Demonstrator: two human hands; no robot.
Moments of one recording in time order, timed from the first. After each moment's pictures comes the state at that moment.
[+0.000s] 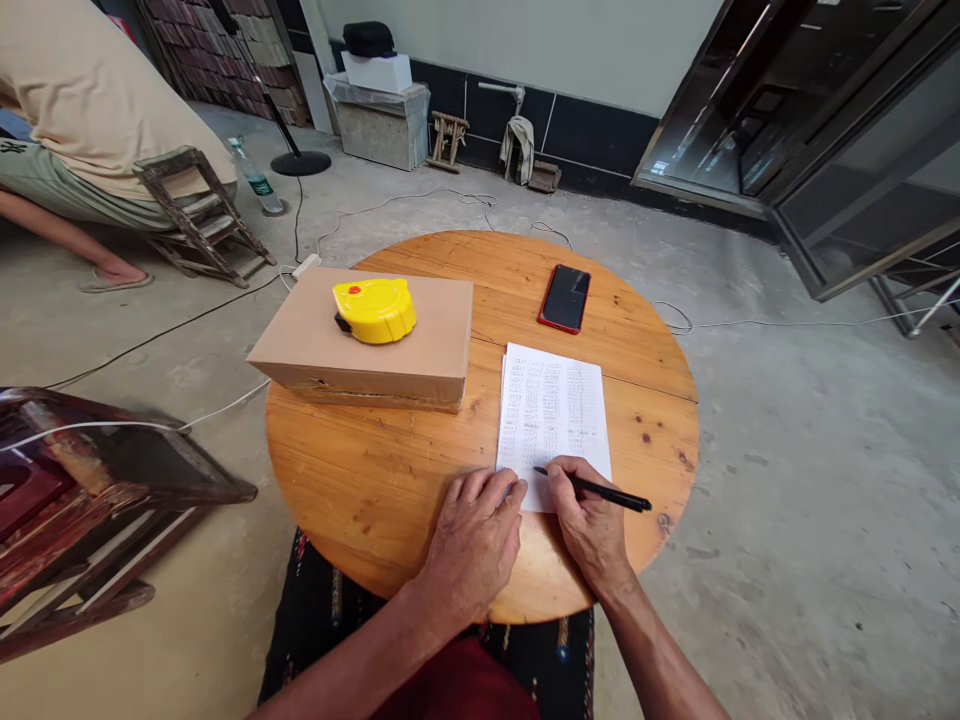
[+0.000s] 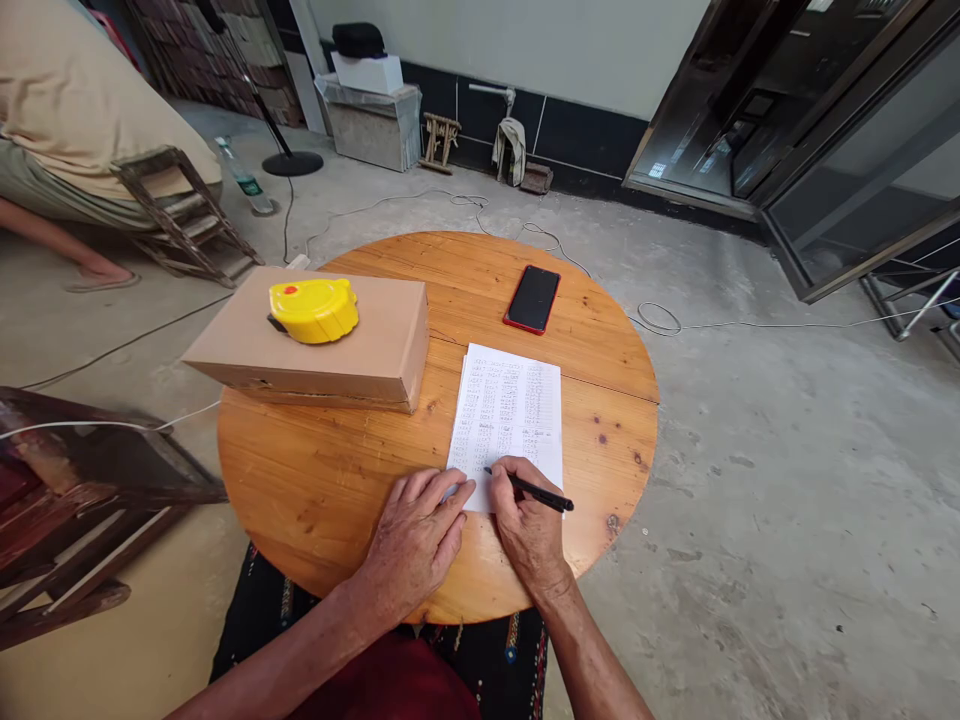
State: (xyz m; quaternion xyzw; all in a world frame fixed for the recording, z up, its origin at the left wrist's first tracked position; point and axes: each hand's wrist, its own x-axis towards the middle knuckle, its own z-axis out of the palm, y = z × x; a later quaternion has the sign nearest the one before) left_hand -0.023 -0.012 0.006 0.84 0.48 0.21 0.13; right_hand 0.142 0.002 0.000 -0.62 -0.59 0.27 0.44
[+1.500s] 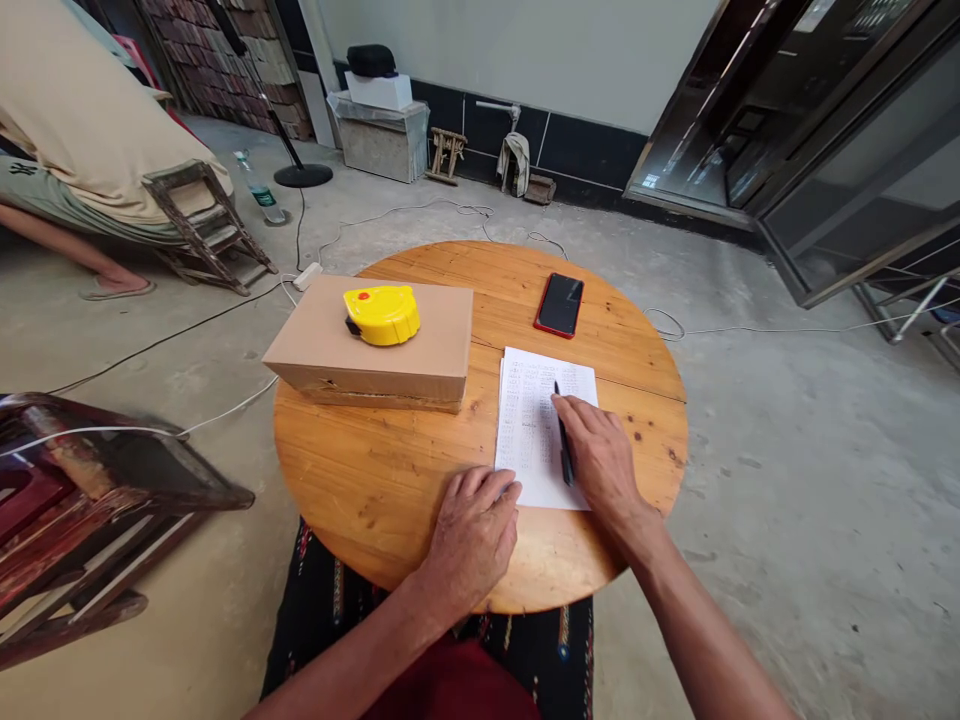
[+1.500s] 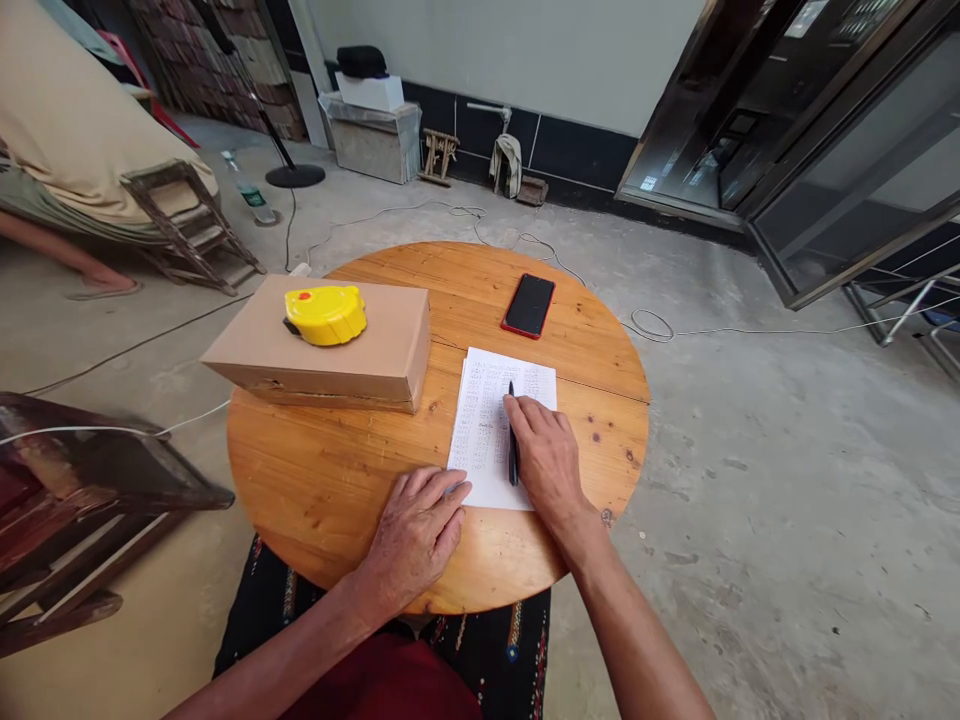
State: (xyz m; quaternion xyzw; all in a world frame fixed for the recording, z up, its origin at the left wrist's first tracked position) left_hand -0.025 -0.013 -0.001 0.83 0.46 0.29 0.13; right_hand 0.174 0.052 0.024 -0.55 -0.82 -0.05 0.18
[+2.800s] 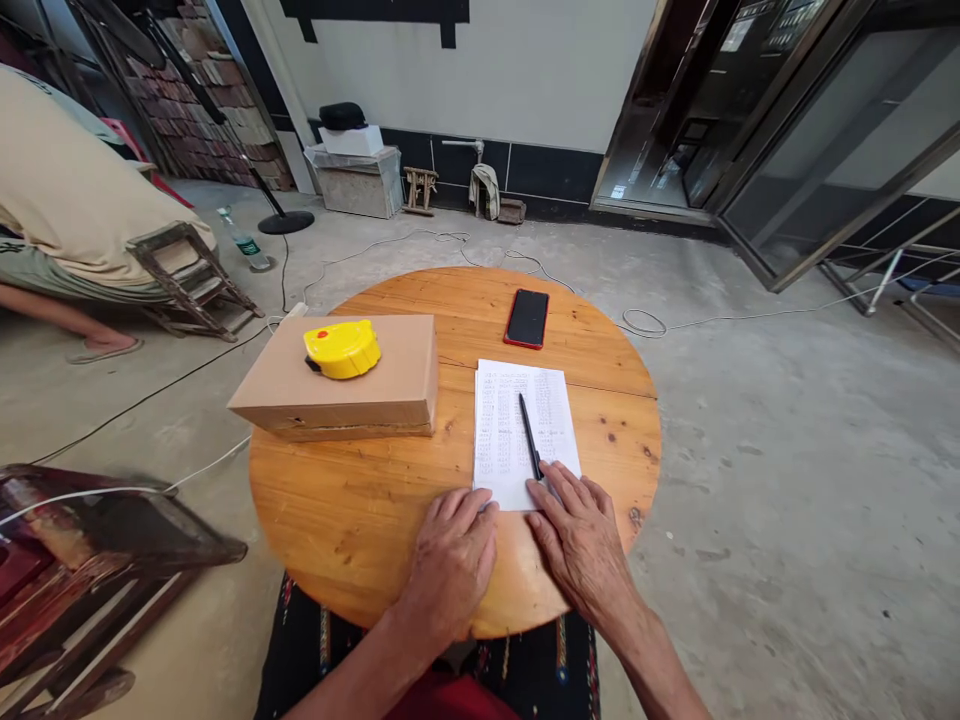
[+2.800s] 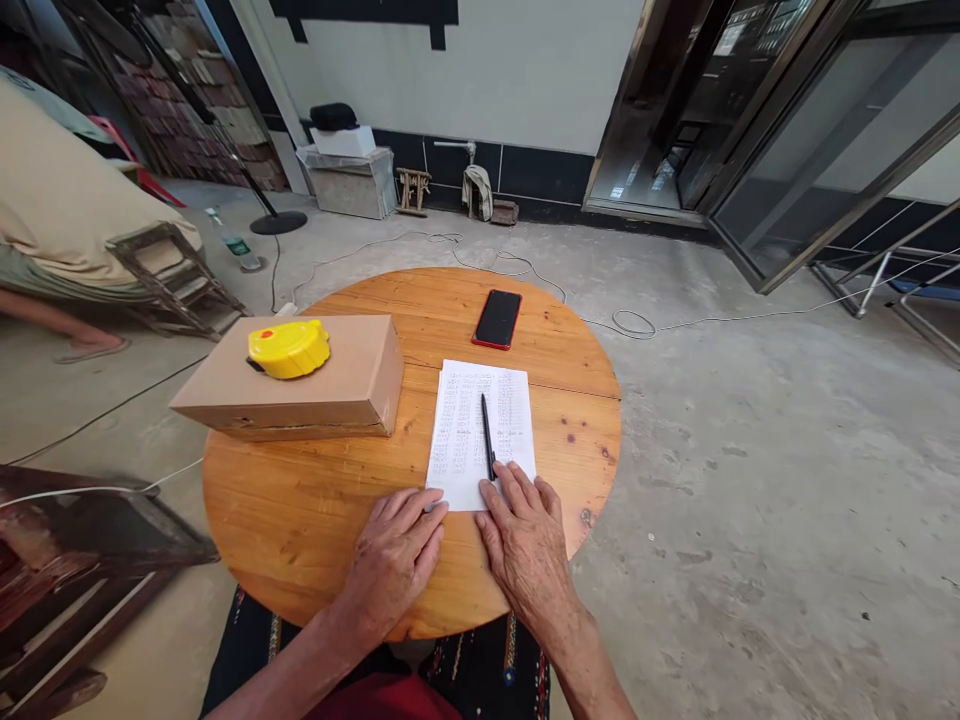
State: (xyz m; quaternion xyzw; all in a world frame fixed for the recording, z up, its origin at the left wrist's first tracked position) left_hand -0.020 -0.014 -0.005 0.85 0.44 0.28 0.05; right_hand 0.173 -0.028 0.003 -0.59 -0.79 -0.01 0.19
